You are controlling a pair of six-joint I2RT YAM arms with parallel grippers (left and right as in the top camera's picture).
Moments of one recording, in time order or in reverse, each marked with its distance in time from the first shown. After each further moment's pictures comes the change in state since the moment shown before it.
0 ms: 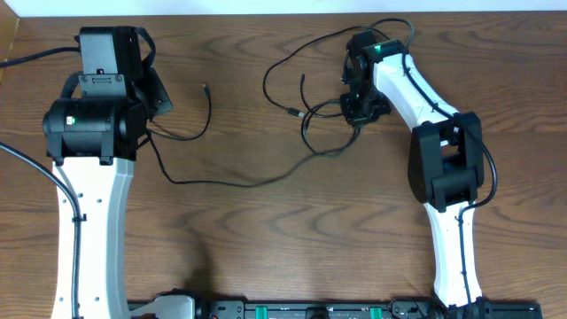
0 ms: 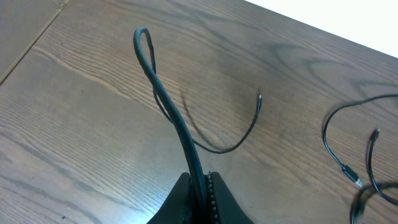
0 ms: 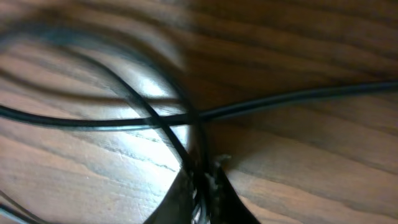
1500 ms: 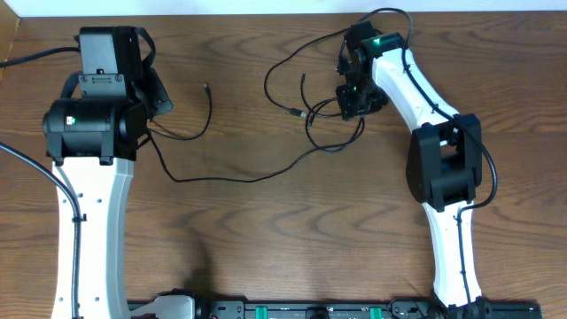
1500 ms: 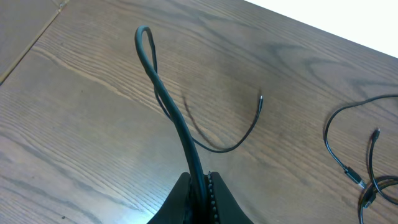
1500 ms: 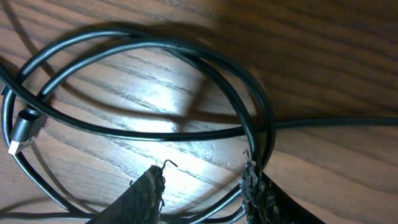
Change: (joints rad) left arm 0.000 0.000 0.000 0.000 0.000 0.000; right arm 0.007 0.008 0.083 -0.020 -0.016 -0.045
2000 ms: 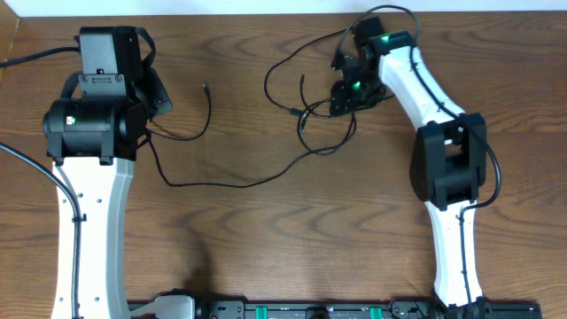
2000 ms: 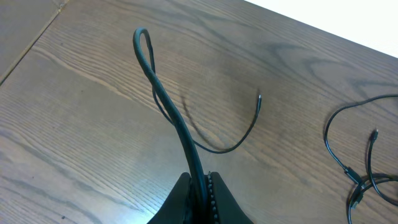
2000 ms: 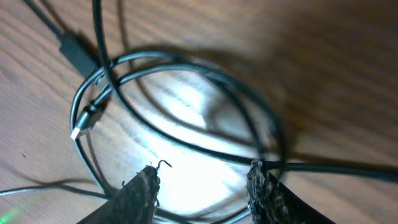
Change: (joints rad) left arm 0.000 0.000 0.000 0.000 0.000 0.000; right arm -0.024 0.000 0.002 0.048 -0.221 -0.120
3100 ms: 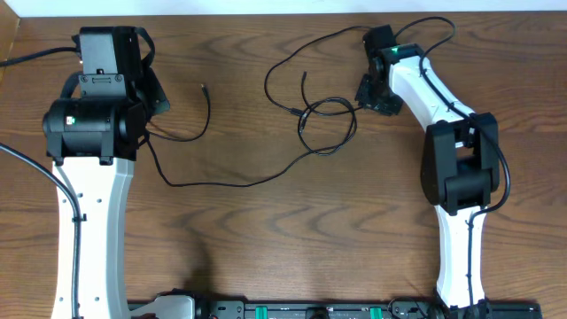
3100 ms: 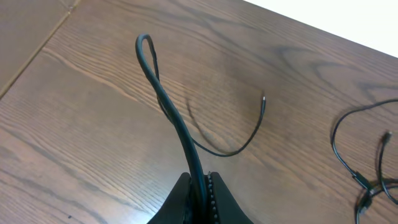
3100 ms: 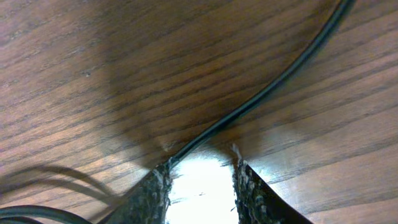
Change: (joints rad) left arm 0.000 0.000 0.000 0.000 -0.025 0.000; right arm -0.038 -0.071 -0.203 0.203 0.412 0.702
